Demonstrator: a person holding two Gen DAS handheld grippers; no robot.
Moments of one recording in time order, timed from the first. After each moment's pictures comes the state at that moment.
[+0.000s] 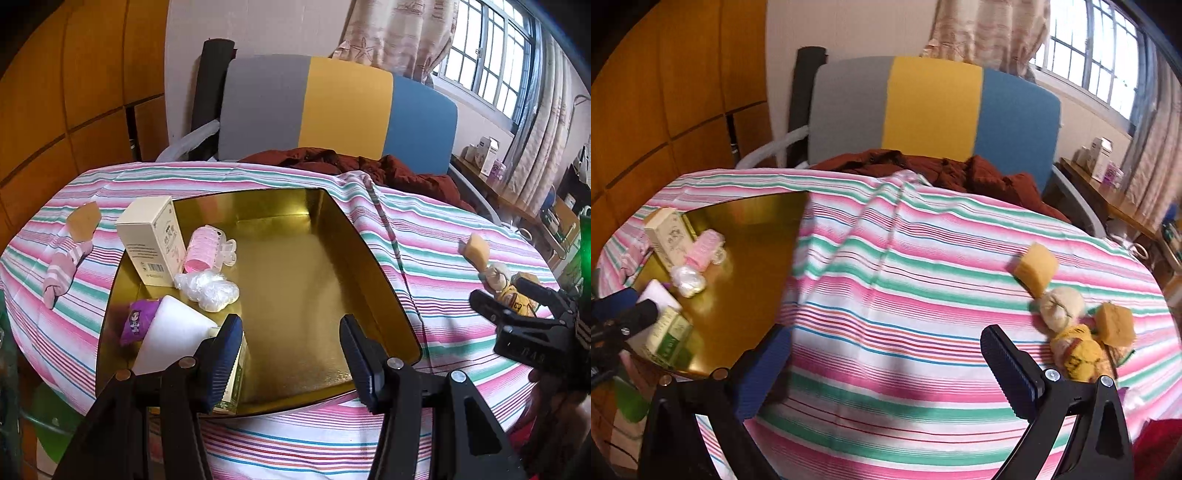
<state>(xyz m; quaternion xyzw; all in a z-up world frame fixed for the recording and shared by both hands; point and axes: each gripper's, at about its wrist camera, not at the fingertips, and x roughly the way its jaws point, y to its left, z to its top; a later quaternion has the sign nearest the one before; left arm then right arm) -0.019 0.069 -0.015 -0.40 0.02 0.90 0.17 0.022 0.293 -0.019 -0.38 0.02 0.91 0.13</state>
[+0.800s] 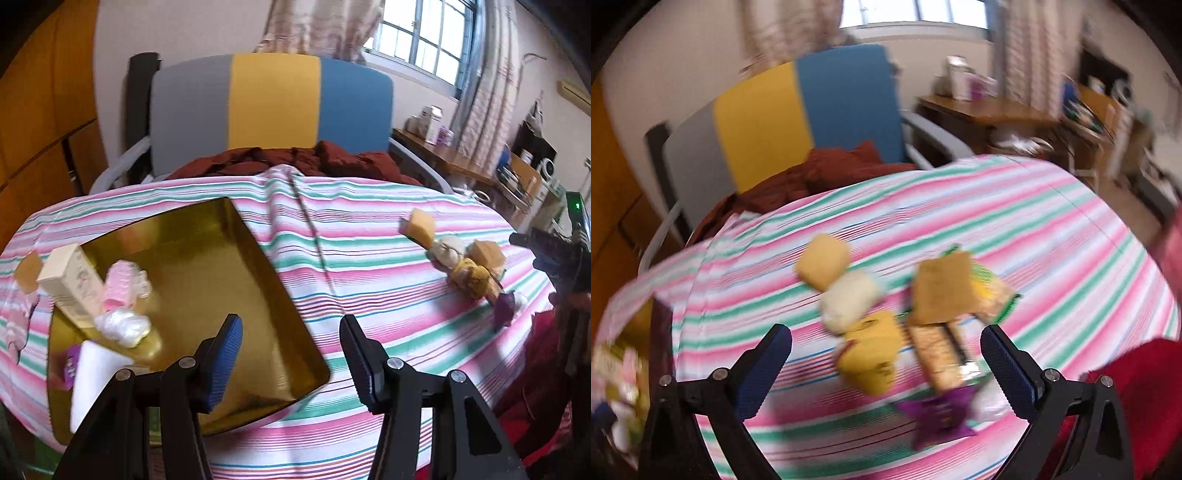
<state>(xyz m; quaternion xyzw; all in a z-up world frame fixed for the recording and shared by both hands) -0.014 0.150 -0.005 -0.39 0.07 0.87 0.28 0.113 0.527 -0.001 -0.36 0.22 0.85 0.31</state>
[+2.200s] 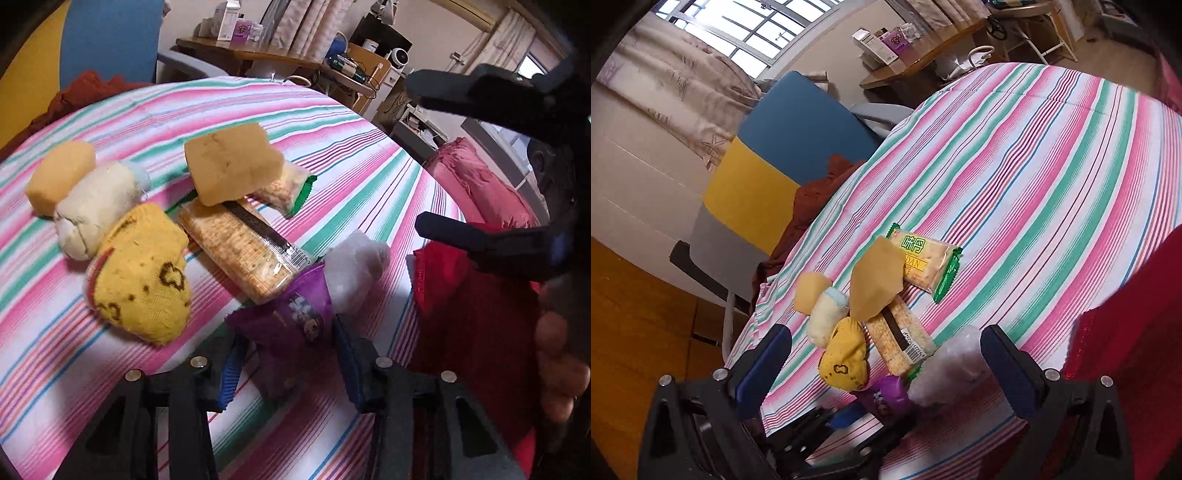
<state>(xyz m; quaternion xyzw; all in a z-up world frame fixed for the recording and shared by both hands) 0.063 0.477 -0.095 -0.48 0.15 0.65 0.56 0.212 0.622 -0.035 -0.27 0.48 0.80 0.24</state>
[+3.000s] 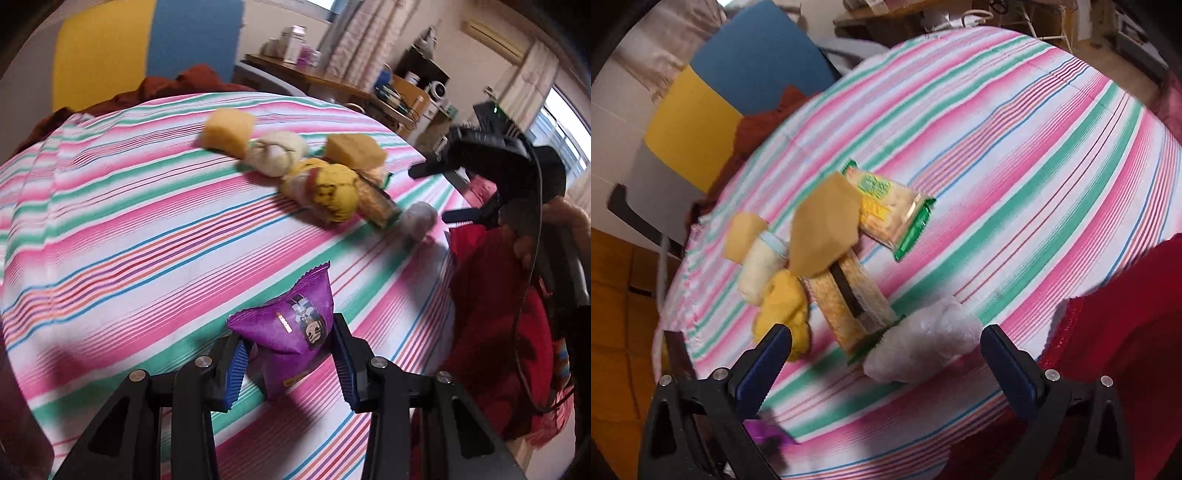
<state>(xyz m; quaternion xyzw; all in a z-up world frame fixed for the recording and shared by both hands) 0.025 0.319 -0.089 -0.47 0.11 0.72 0.50 0.167 0.626 -0.062 -0.45 0.42 0.74 0.28</state>
